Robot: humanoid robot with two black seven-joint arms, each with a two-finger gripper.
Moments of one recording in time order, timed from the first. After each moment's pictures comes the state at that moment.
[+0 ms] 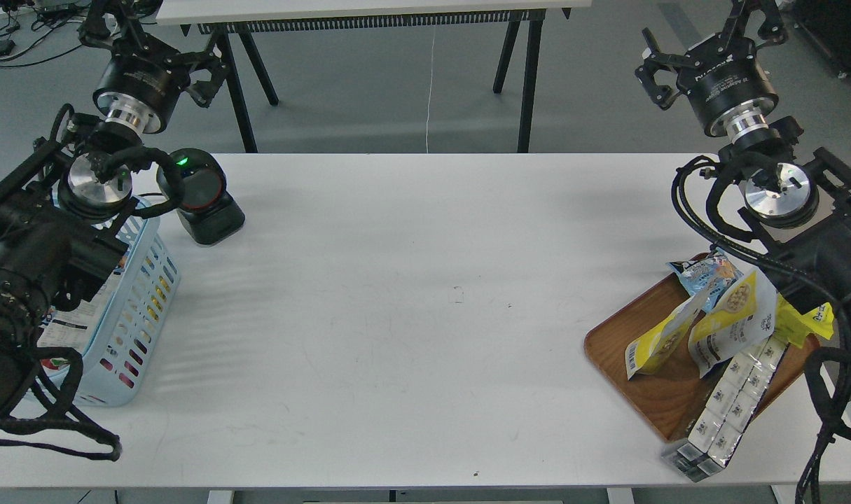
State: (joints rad) left arm -0.99 0.28 -0.76 -0.40 -0.33 -0.49 -0.18; right arm 0.95 -0.31 0.78 0.52 0.21 0.49 0.25
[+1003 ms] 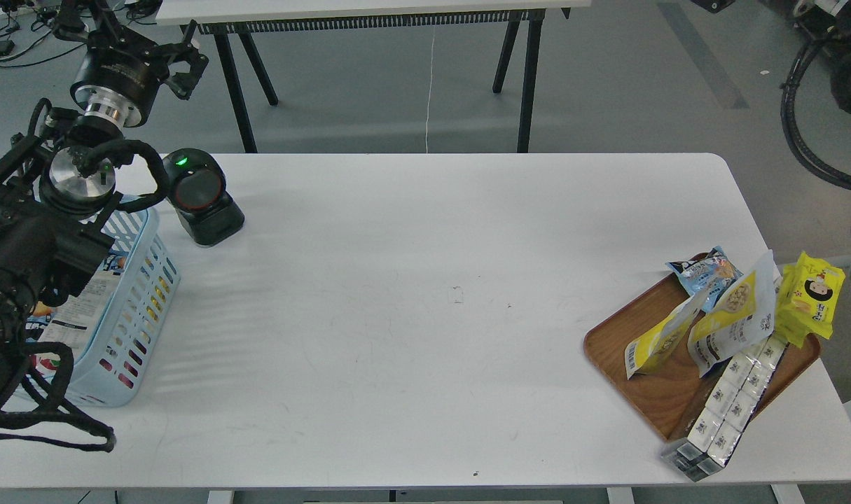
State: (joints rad) left arm -1.00 0.30 -0.77 -0.37 -0.33 -0.49 -0.18; right arm 1.42 -0.72 0.21 0.94 -0.31 0.49 0.29
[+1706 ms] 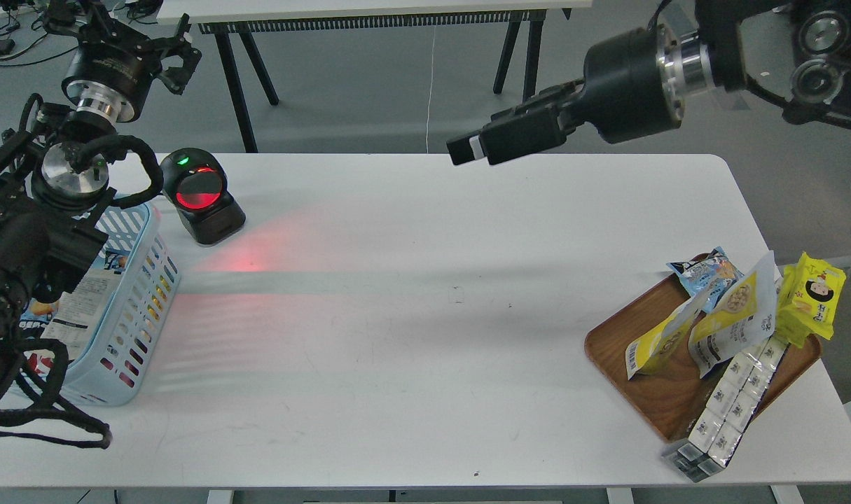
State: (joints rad) left arm -1.01 0.31 -0.77 -0.37 -0.33 -0.49 -0.18; right arm 1.96 -0.65 -0.42 1.51 -1.19 0.47 0.49
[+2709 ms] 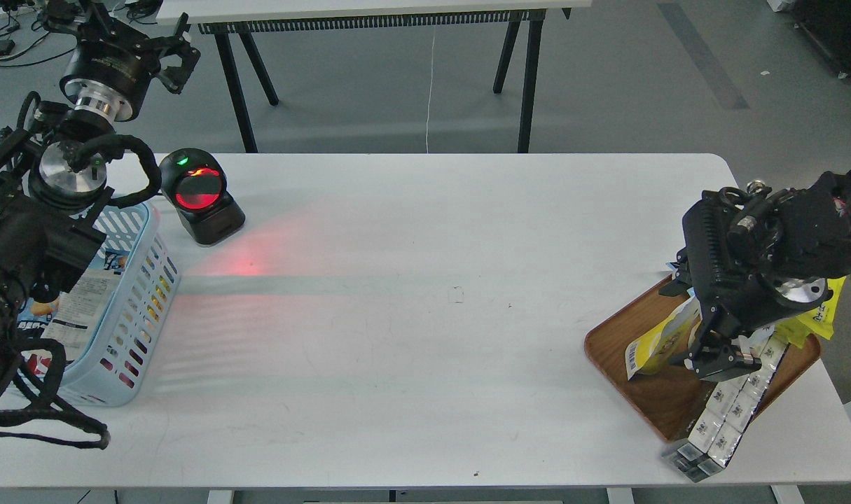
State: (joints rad) left arm -1.01 0.32 -0.76 -0.37 -0.33 -0.49 -0.18; right arm 2.01 -0.79 -0.96 1.73 -2.05 0.25 0.49
